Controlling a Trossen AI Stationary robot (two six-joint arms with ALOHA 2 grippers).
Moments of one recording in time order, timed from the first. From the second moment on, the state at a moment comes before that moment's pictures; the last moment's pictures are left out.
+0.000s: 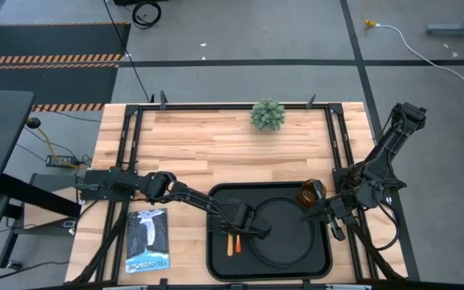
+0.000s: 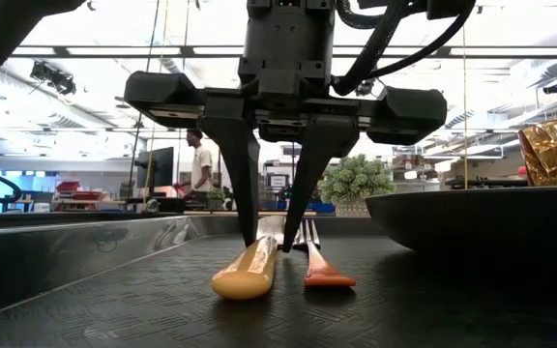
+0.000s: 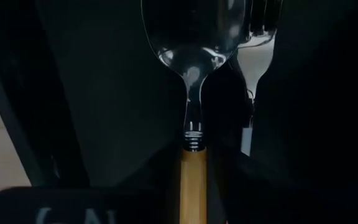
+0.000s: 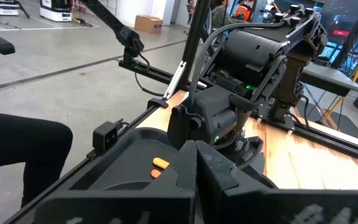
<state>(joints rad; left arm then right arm) -0.35 2.50 2.23 -1.29 0.05 -1.85 0.90 0.82 0.44 0.19 0.56 -0.14</state>
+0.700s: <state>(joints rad) -0.35 2.43 2.23 -1.35 -0.04 -1.69 0.90 0.82 0.44 0.18 0.56 -0.13</state>
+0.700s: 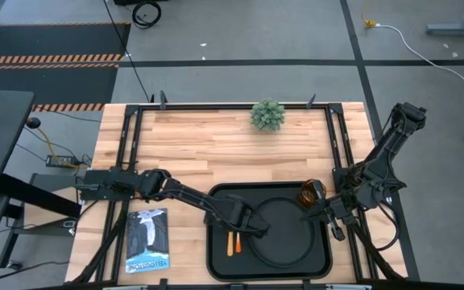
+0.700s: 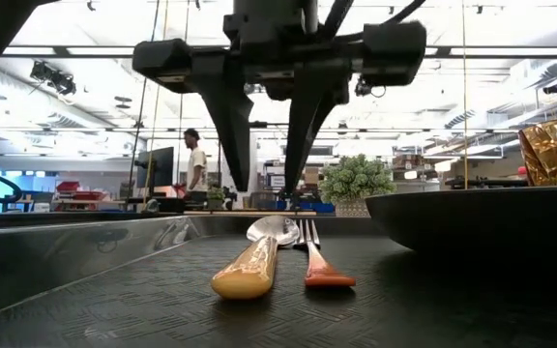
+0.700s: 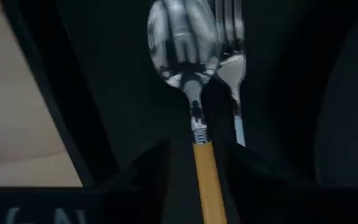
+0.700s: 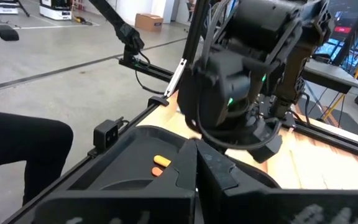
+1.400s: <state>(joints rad) -0.37 2.40 2.23 -1.33 -0.45 -1.06 0.90 0.82 0.44 0.16 0.58 -0.15</state>
